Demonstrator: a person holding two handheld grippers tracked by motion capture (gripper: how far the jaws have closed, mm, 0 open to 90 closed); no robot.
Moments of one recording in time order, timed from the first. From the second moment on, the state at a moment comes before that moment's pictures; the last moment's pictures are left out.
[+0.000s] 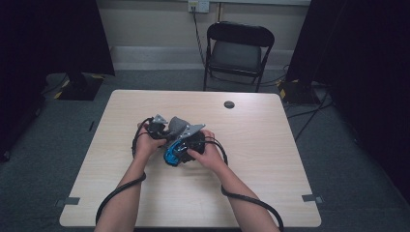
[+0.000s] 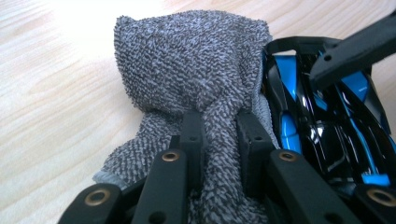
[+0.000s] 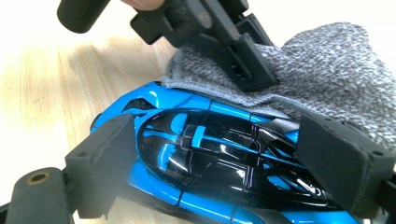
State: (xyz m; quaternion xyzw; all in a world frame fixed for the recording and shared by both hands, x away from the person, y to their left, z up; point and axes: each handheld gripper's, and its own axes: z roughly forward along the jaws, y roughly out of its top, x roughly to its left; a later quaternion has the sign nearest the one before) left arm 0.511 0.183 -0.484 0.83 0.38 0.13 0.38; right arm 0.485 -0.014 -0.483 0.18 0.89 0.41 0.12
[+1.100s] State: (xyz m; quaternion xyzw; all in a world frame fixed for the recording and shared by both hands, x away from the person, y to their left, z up) left arm 0.472 0.219 -0.481 0.84 0.38 0.12 0.38; right arm 0.484 -0.013 -0.483 0.18 0.89 0.41 0.12
